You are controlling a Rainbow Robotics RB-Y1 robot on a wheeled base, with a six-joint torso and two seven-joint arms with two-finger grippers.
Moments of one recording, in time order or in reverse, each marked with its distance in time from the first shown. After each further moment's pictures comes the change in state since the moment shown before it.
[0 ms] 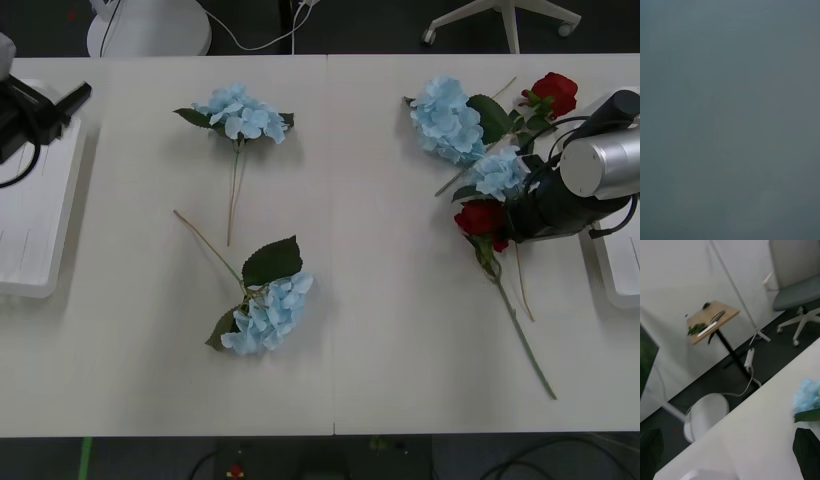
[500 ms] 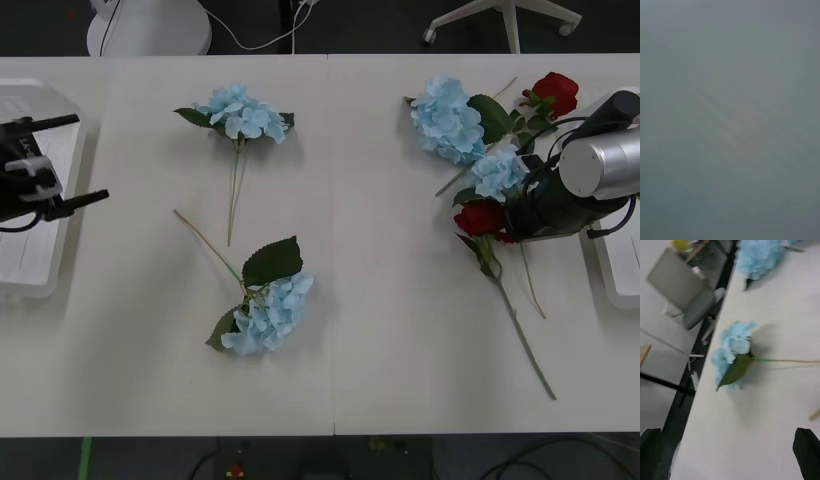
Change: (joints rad) right arm 0.000 0.003 0.000 0.003 -0.004 -0.006 -0.012; left arm -0.214 0.147 -0.334 0.474 -0.693 -0.712 0.233
